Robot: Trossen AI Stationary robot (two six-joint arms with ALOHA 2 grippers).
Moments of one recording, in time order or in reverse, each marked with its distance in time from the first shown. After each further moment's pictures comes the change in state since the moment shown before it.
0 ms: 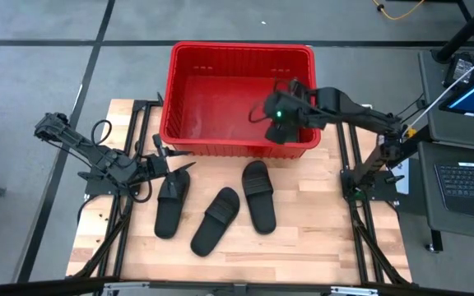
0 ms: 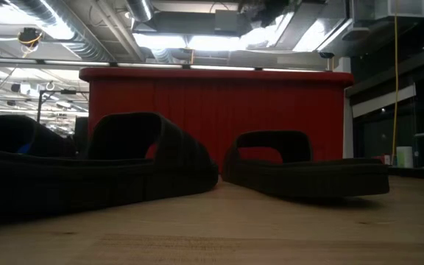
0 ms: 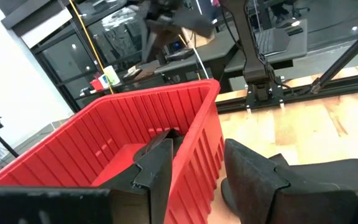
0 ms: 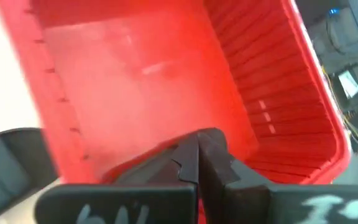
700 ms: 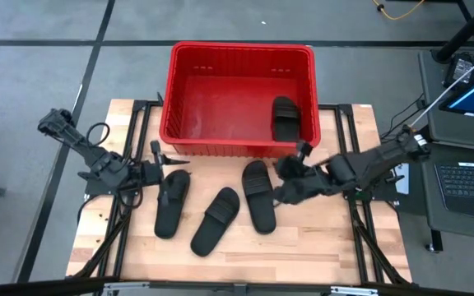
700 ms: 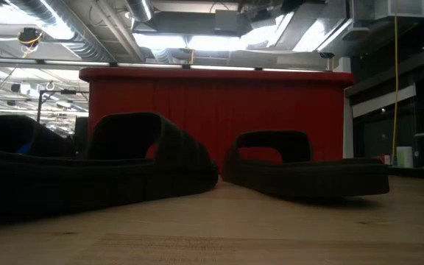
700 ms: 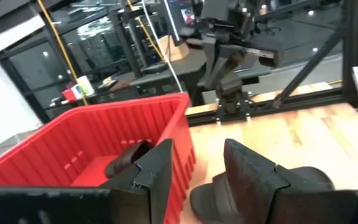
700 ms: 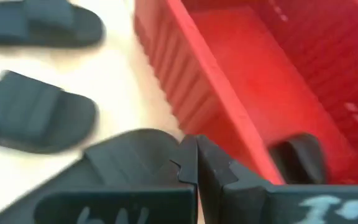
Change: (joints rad) left arm -0.120 -0.014 0.000 0.018 0.000 -0.035; right arm 0.504 -0.235 -0.602 0.362 0.195 0.480
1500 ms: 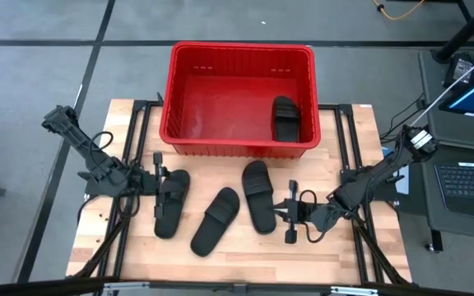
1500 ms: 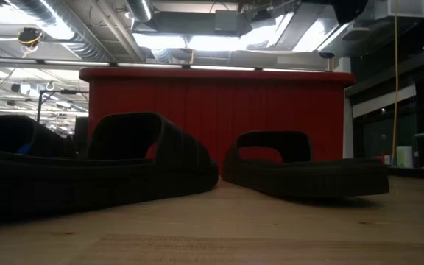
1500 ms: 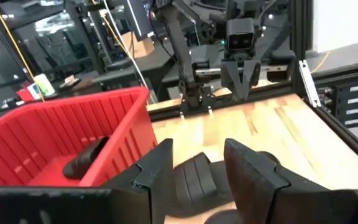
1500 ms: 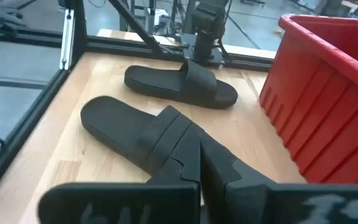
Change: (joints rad) left arm -0.096 0.002 -0.064 0.004 0.045 -0.083; right arm 0.254 -0.099 -0.710 1.260 -0.036 -0.389
